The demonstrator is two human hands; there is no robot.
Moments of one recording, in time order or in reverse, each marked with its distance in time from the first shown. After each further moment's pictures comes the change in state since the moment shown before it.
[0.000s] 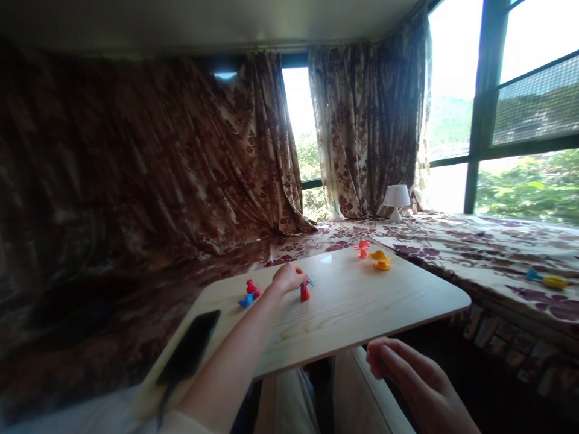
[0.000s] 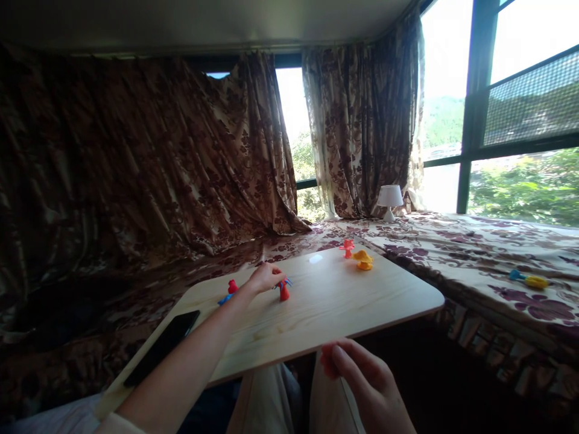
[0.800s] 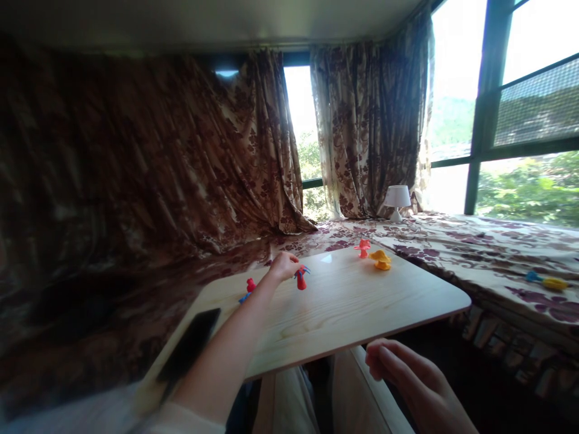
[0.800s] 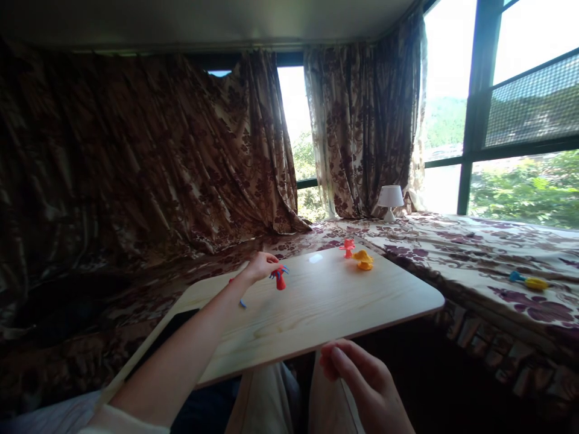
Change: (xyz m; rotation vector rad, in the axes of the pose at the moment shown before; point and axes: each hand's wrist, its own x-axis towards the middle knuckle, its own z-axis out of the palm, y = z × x) left_hand 0.014 -0.003 -0.018 -0.145 0.023 -0.024; right_hand 0.001 0.005 -0.002 -0.024 -0.049 -0.011
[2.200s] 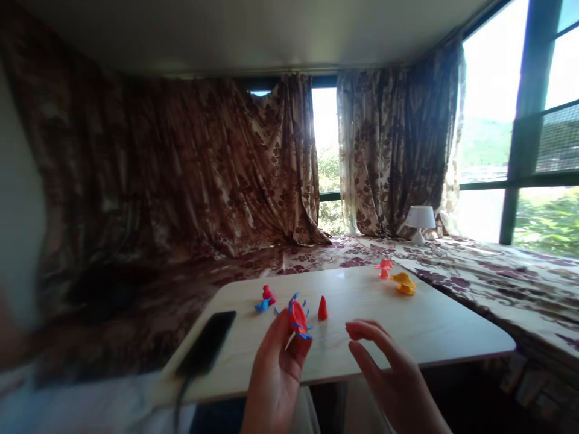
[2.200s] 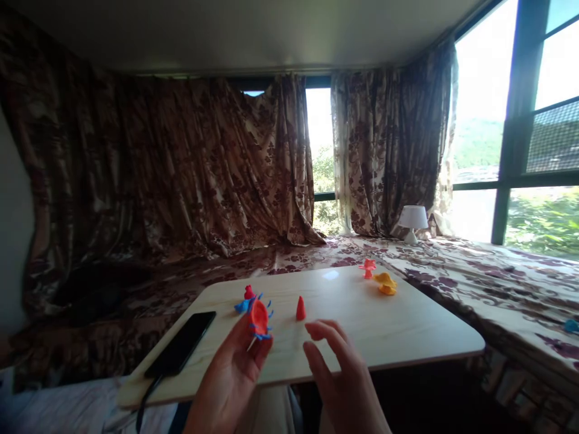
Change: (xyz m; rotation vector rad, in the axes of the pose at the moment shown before) left_hand -0.203 0.022 0.018 -1.784 0.465 -0.110; right_hand 0.048 0.003 0.044 -0.535 -0.029 -0.708
